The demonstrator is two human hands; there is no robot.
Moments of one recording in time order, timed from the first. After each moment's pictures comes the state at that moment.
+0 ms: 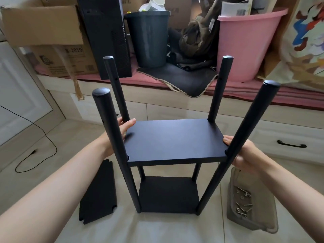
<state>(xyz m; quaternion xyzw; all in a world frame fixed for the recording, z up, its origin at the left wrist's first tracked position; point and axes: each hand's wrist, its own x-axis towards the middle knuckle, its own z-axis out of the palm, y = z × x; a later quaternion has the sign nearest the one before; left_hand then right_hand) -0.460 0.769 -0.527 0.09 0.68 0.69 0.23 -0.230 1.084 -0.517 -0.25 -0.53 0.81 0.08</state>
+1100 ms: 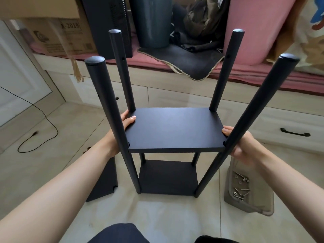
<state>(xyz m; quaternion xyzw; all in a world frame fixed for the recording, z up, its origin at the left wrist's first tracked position) -0.434 0.763 -0.573 0.11 0.64 0.71 0.27 -0.227 1.080 -0.542 -0.30 -0.56 0.77 0.08</state>
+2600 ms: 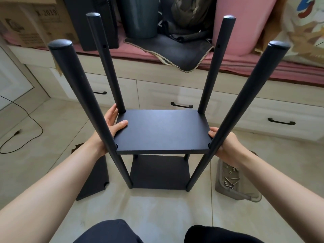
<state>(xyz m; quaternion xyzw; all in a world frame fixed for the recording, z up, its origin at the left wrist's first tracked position) -0.428 0.765 -0.591 0.15 0.69 0.69 0.19 -0.216 1.052 -0.554 -0.35 -0.58 0.73 0.07</state>
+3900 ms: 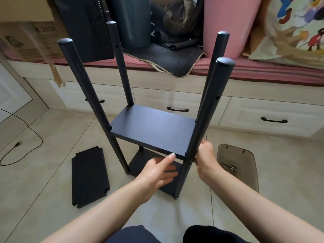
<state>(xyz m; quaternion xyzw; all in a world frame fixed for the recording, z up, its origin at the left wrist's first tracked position) -0.265 0.832 -0.574 0.00 0.66 0.61 0.45 -0.217 0.980 -0.564 -0.36 -0.57 0.72 0.17</state>
